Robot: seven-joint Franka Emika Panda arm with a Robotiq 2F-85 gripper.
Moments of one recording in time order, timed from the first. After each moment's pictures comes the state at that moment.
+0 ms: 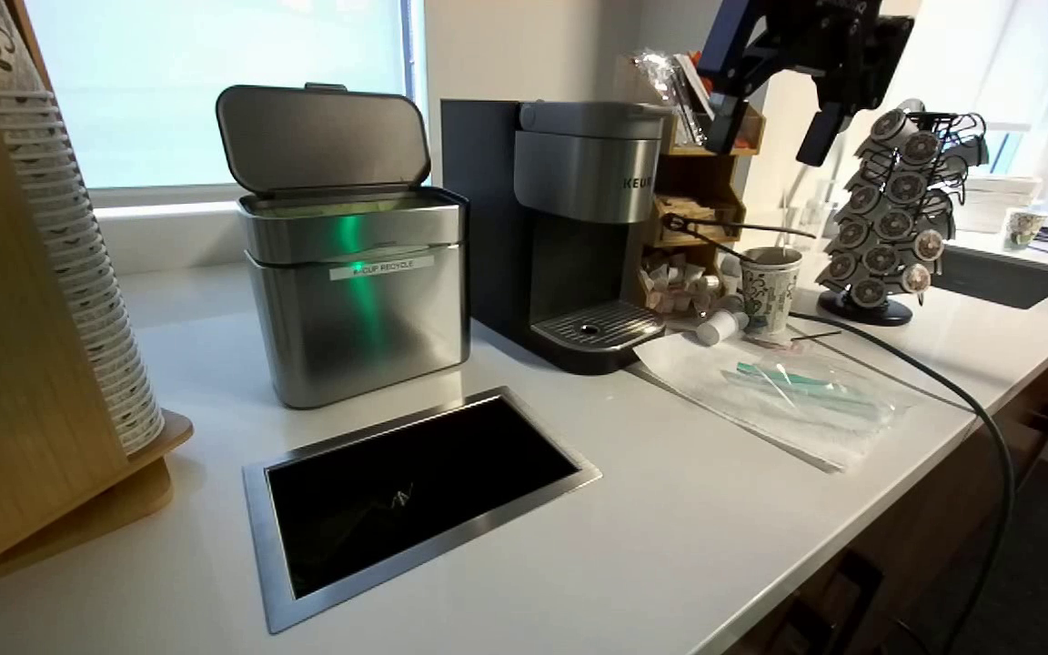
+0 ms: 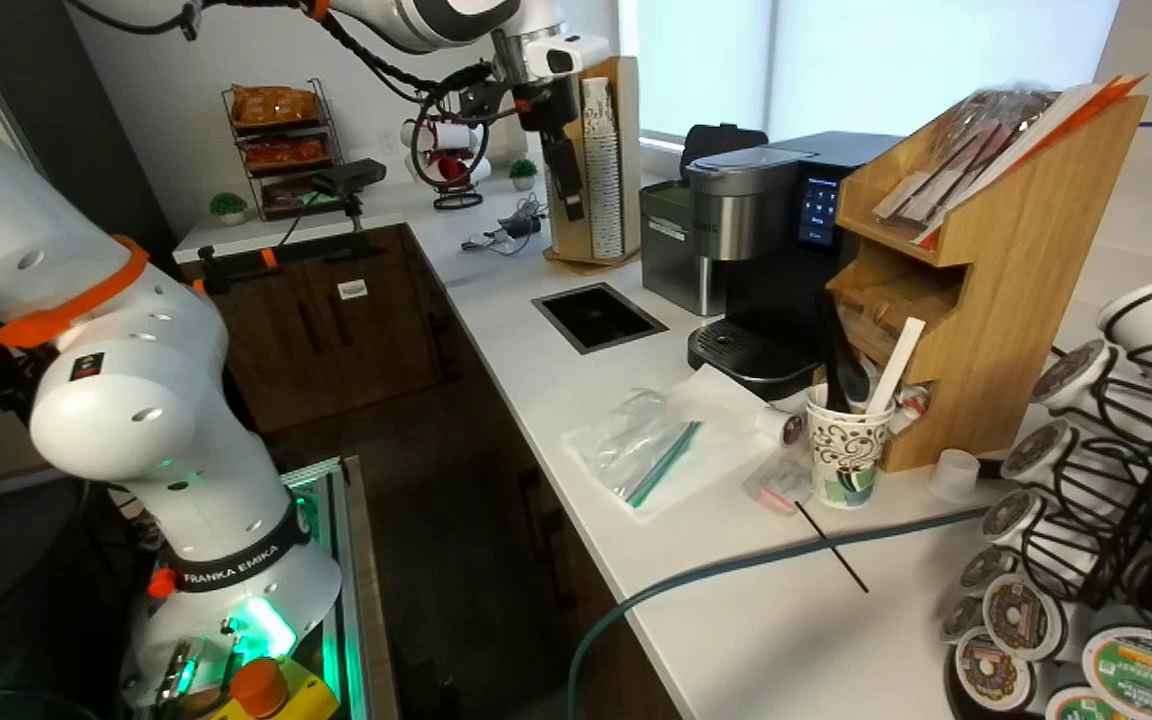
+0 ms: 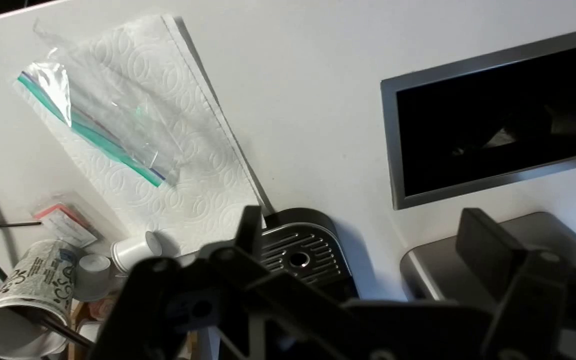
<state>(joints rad) 0.01 -0.36 0.22 -2.24 0.06 2.07 0.45</state>
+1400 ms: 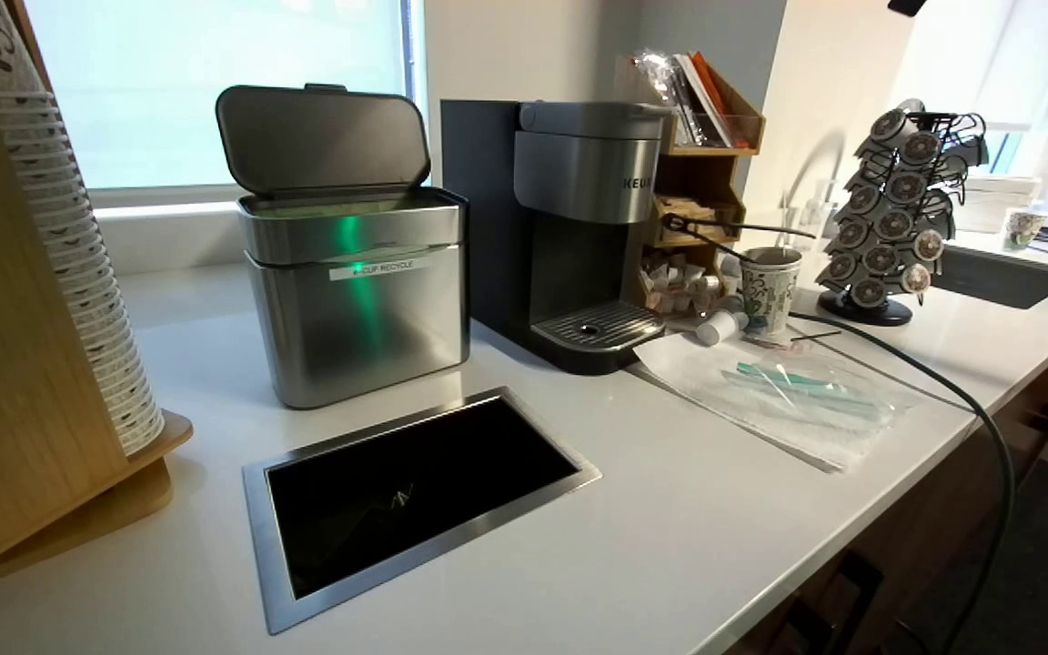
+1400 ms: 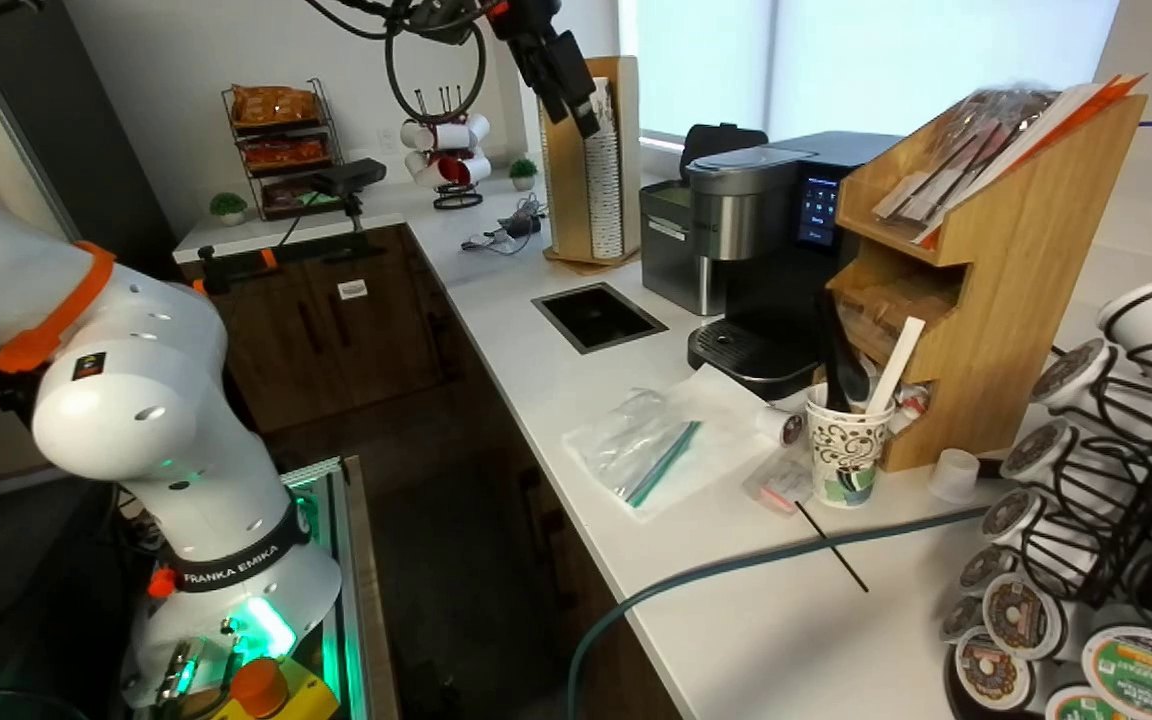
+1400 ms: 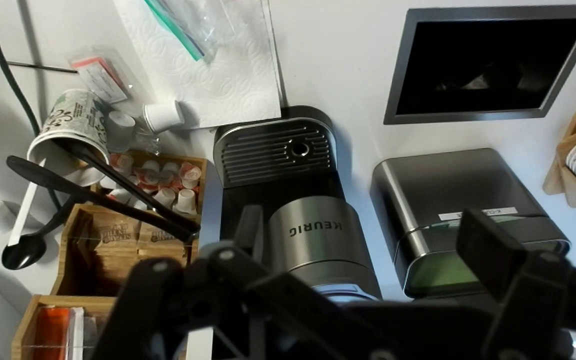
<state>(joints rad) 0.03 -0.61 0.06 -2.26 0.06 2.08 0.10</state>
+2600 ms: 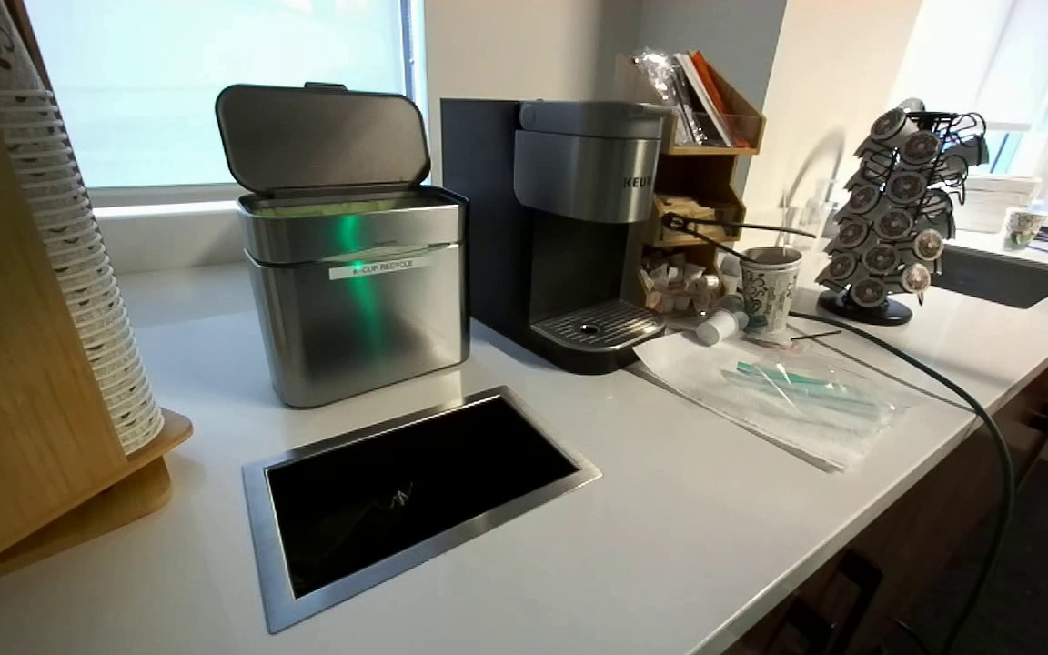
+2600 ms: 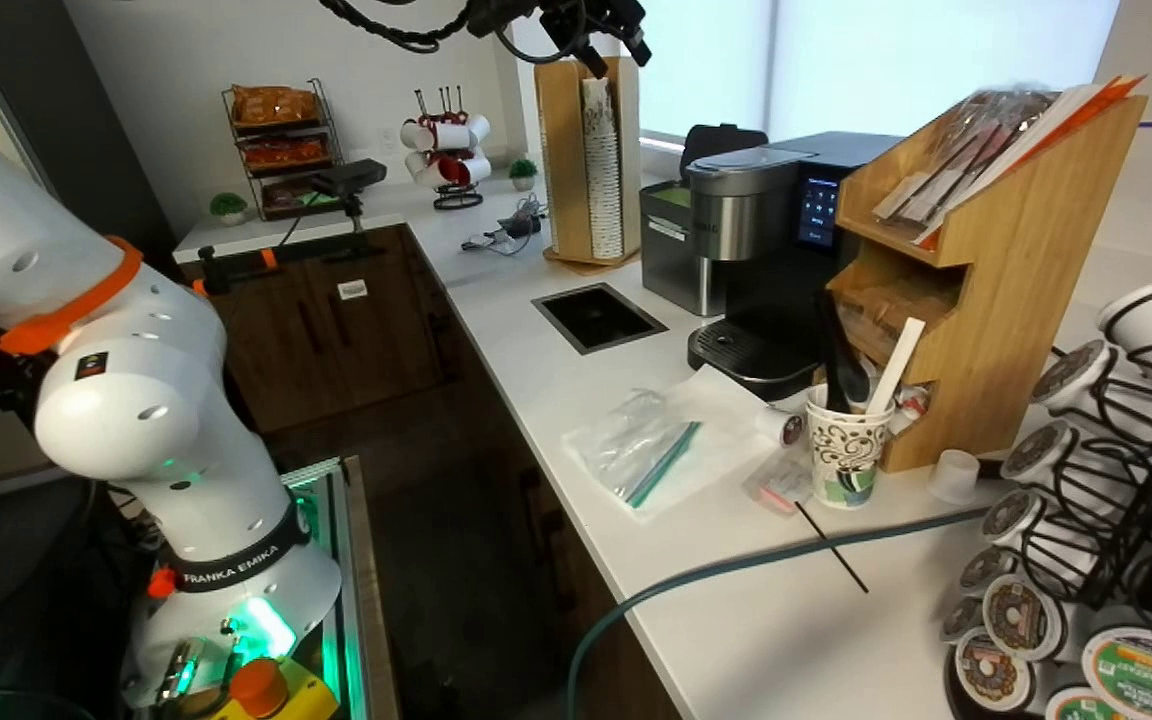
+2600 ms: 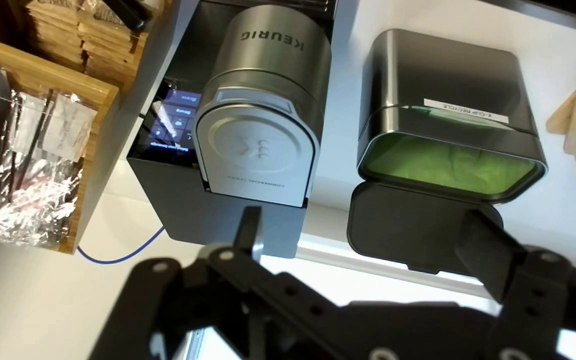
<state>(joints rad) 0.04 -0.40 0.19 -2.09 -0.15 2.38 0.08</state>
